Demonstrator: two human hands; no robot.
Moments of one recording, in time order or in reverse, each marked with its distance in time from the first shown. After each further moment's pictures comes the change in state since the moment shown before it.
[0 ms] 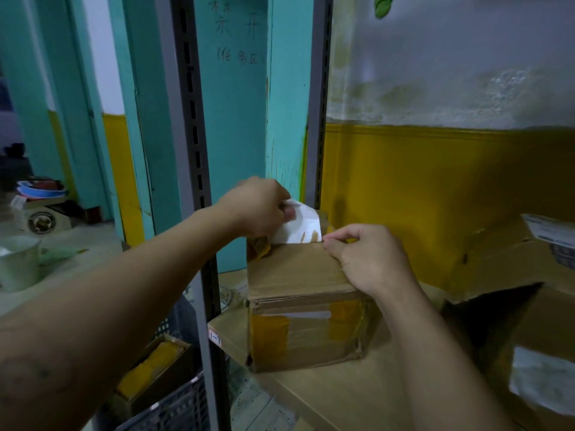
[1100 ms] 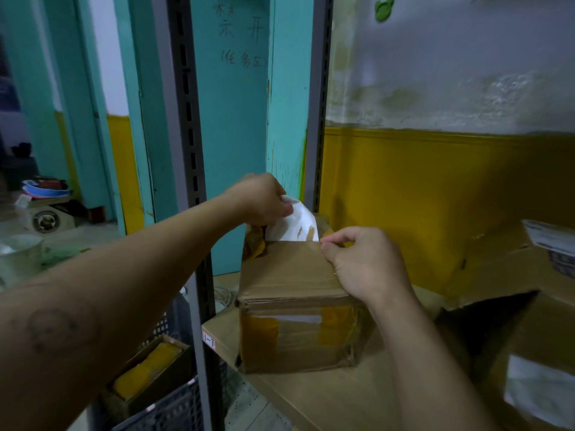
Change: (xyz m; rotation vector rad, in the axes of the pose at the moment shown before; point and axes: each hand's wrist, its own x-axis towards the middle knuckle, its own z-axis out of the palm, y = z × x) left_hand 0.018 0.007 -0.001 -0.075 -0.026 -0.163; right_hand -0.007 -0.005 -0.002 -0.037 0.050 0.010
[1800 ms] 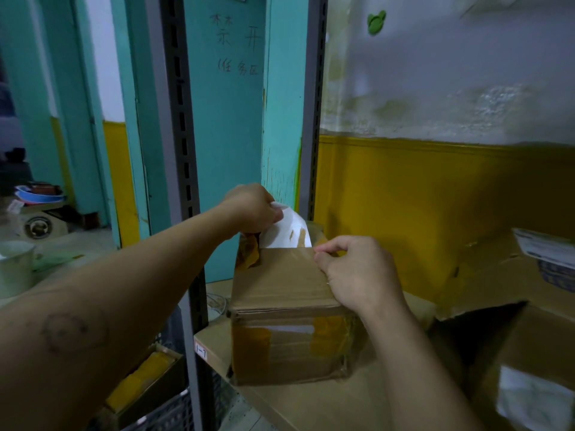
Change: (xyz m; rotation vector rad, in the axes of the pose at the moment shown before) left_hand 0.010 -0.005 0.010 -0.145 0.028 -0.120; right_hand 0.000 -0.002 0.000 -0.034 0.015 -0.008
